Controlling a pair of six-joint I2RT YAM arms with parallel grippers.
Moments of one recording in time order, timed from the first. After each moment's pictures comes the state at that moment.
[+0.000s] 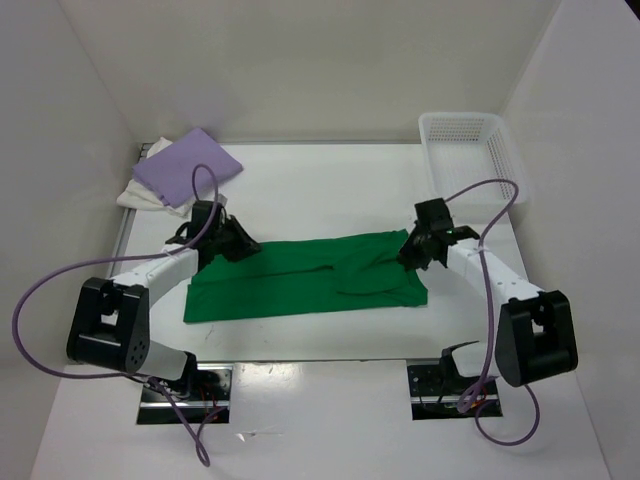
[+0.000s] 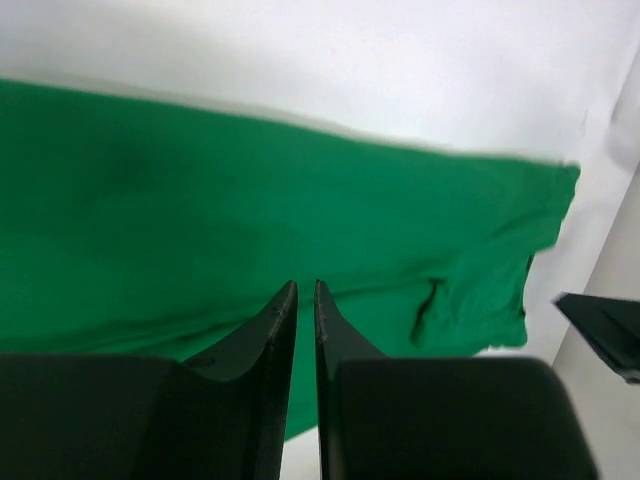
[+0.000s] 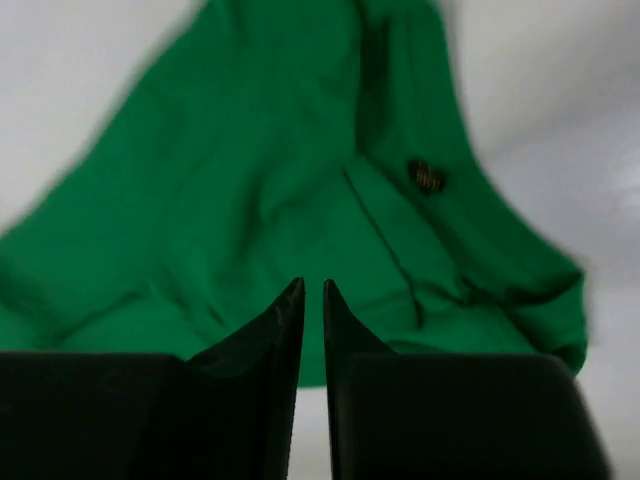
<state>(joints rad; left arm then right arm) -0.15 1.42 0.75 -0.12 0.29 -0.79 0.20 1.31 0.84 -0.52 0.01 0.81</state>
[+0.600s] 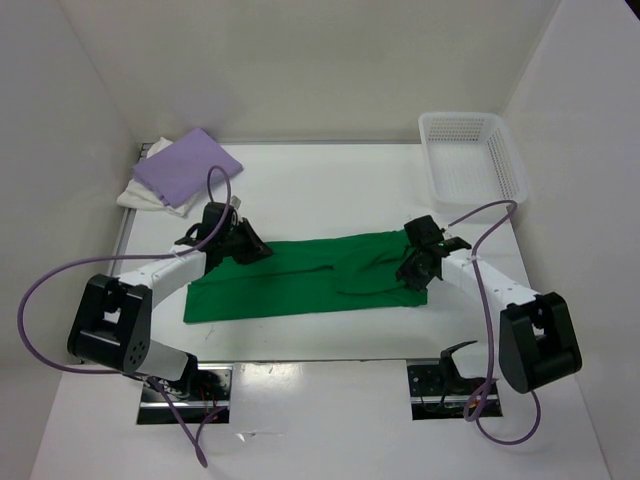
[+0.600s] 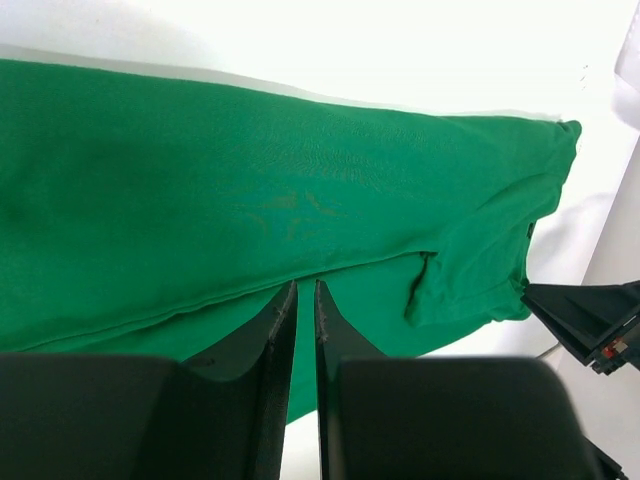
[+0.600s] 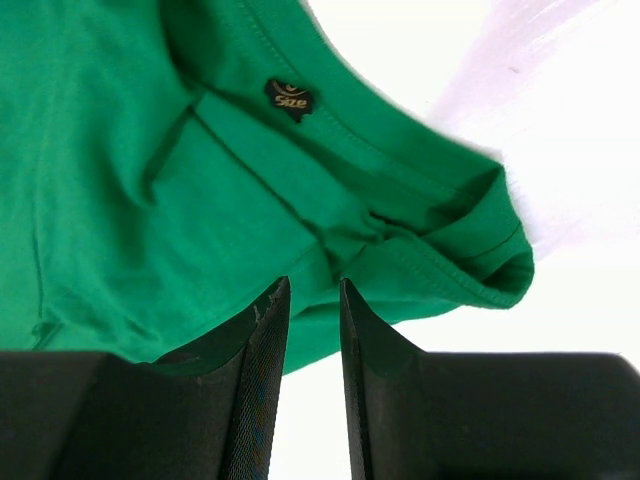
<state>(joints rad) -0.26 1.43 0.75 -0.10 0.30 -0.79 0.31 1.29 0.73 -0.64 0.13 1.05</state>
